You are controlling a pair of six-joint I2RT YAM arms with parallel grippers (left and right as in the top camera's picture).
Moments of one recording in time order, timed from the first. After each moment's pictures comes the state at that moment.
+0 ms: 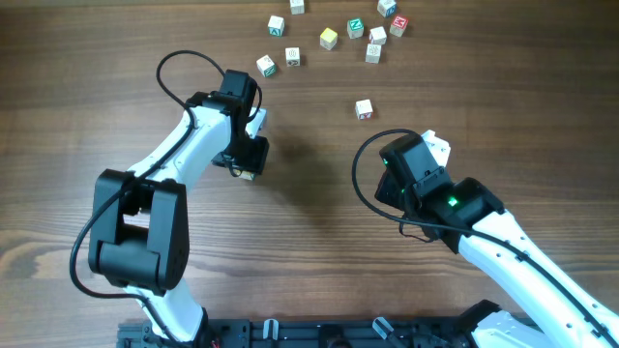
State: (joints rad) left arm -0.24 1.89 1.27 -0.88 0.02 0.01; right arm 0.57 1.24 0.90 -0.77 0.18 0.91
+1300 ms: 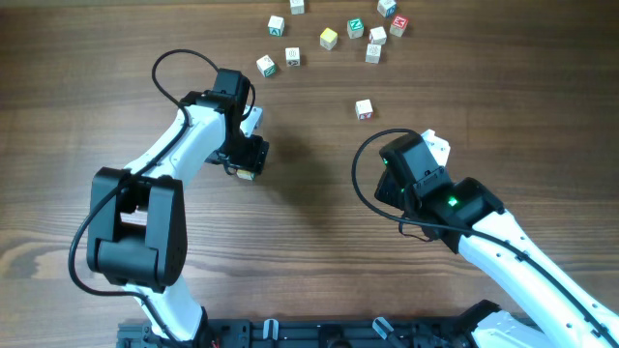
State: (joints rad) left arm -0.21 1.90 1.27 -0.86 0.02 0.05; right arm 0.57 1.24 0.90 -0.76 0.18 0.91
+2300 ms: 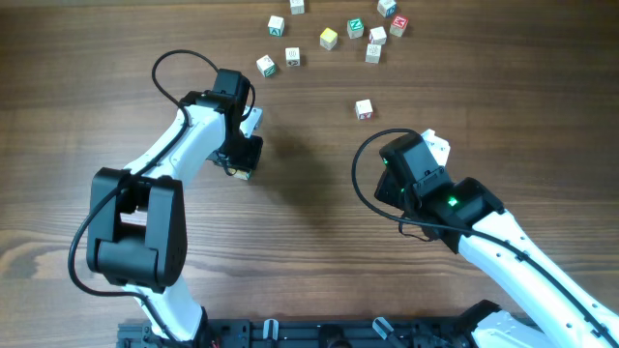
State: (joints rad) left arm -0.21 1.90 1.27 -0.87 0.03 0.05; right arm 0.57 1.24 0.90 -0.76 0.18 0.91
